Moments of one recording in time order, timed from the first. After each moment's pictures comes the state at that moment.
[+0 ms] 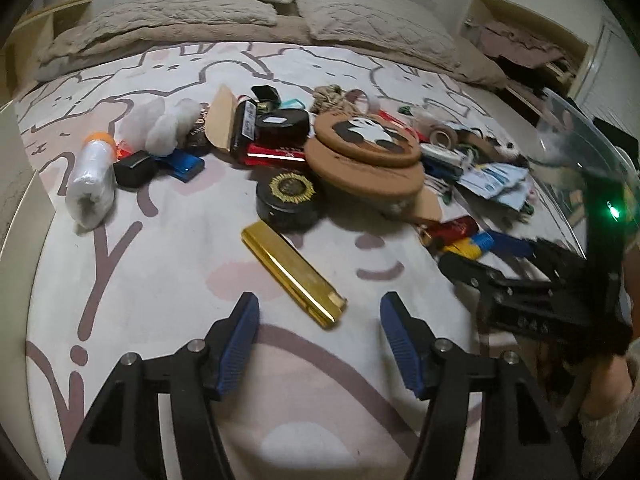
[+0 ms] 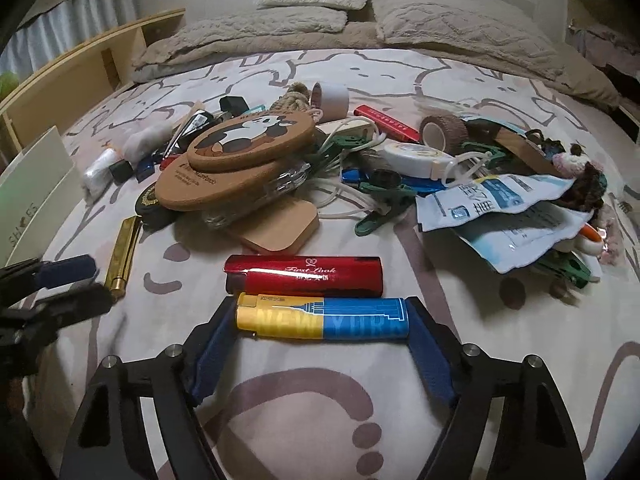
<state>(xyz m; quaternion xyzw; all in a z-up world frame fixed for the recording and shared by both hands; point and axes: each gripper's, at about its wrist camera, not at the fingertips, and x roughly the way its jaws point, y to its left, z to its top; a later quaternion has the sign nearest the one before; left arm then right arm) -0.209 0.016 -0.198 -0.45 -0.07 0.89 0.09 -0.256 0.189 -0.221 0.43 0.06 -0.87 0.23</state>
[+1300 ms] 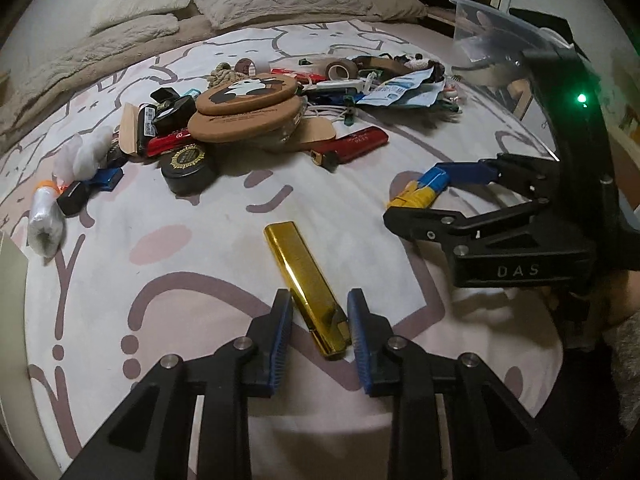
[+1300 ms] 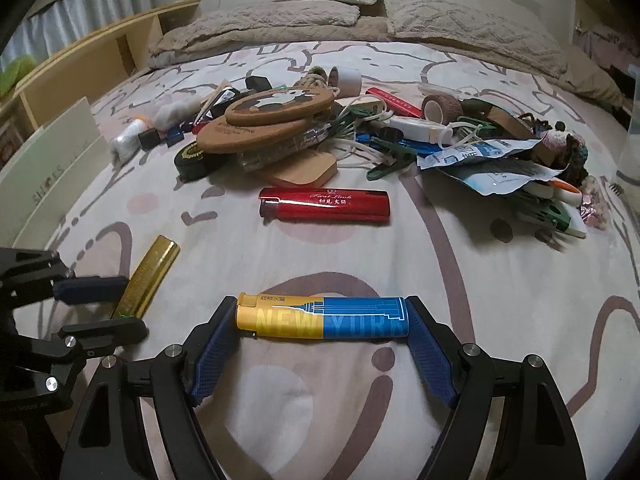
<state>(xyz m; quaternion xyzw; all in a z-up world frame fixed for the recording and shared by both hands) -0.162 0.071 -0.202 -0.47 0.07 0.86 0.19 -0.214 0.200 -0.220 0.44 0.08 -0.86 0.24</state>
